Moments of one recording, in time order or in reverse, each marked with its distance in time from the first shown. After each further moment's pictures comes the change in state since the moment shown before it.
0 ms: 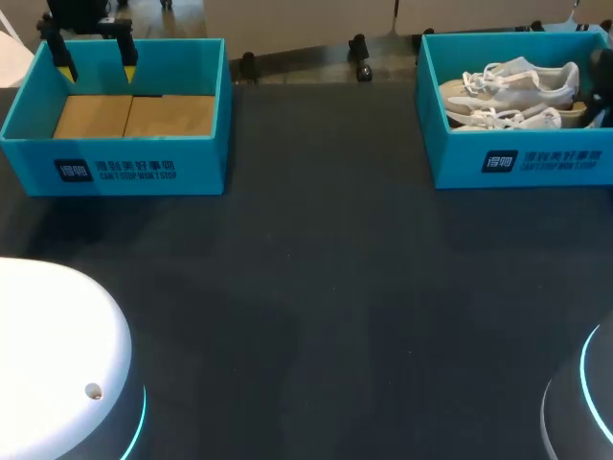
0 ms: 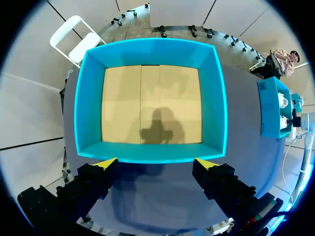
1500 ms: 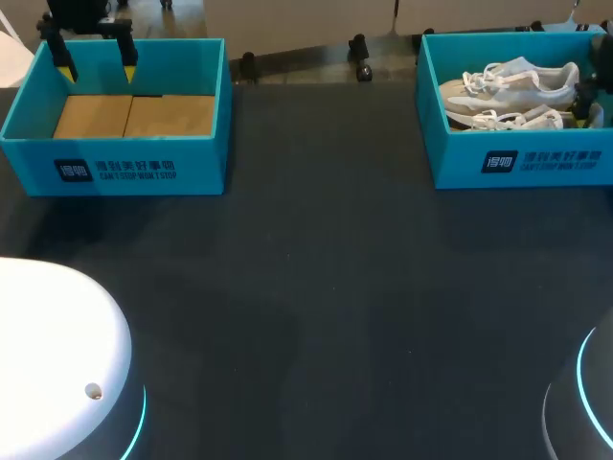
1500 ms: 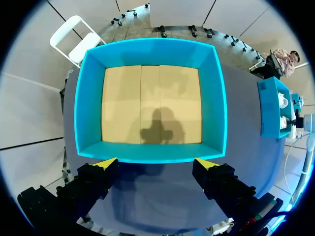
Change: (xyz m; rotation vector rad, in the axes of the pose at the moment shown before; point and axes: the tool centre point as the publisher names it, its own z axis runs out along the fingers) left arm 0.000 0.000 0.000 0.000 0.000 0.000; right arm 0.001 0.000 -0.029 -0.021 -0.050 -0.030
